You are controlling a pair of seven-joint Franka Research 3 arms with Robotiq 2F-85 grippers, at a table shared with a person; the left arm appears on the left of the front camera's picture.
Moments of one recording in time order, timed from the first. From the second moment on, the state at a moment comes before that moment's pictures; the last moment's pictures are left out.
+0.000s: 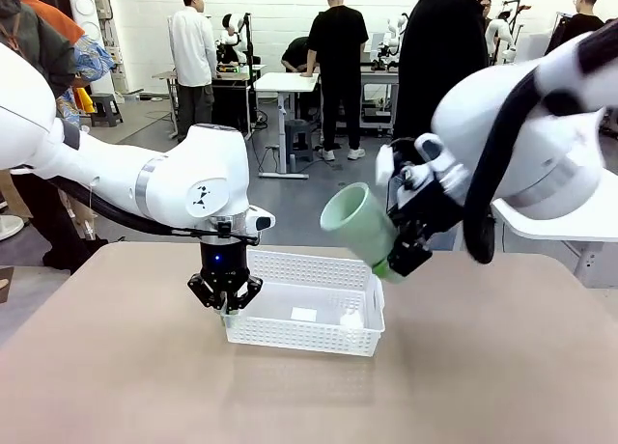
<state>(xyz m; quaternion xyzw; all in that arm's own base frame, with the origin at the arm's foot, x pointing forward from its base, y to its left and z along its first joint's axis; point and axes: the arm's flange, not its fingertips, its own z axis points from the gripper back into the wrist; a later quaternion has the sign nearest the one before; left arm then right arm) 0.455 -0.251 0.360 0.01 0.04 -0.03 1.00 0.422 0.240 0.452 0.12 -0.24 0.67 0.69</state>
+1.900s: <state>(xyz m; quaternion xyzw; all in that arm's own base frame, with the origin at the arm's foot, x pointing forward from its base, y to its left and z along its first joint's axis) 0.455 -0.251 0.360 0.01 0.04 -0.03 1.00 0.431 0.314 0.436 -0.04 -0.07 0.72 0.69</state>
